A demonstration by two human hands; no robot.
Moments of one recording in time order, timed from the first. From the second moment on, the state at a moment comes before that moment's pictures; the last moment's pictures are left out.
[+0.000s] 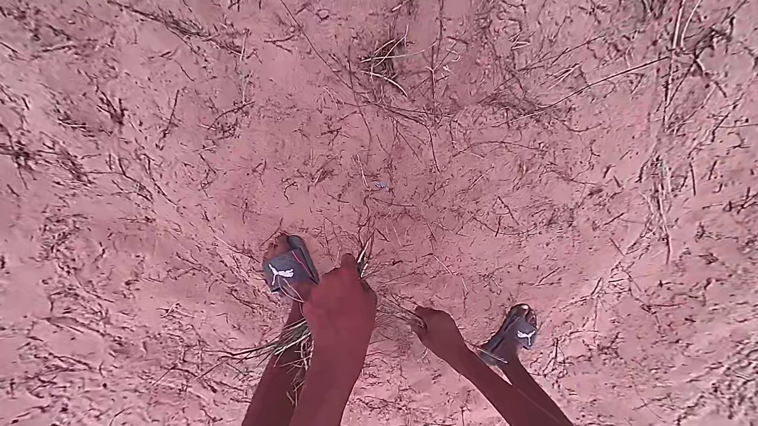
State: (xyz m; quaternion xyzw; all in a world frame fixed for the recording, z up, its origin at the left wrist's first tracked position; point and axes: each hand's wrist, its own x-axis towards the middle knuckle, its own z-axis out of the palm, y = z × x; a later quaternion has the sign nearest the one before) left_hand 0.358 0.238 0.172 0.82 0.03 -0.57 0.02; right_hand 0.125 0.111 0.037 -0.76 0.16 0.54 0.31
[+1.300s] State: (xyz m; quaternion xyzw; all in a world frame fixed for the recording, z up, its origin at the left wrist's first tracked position) left_hand 0.283 0.201 0.145 0.66 0.33 -0.54 0.41; right_hand 0.153 0.062 0.119 -0.20 0.57 0.07 0.79
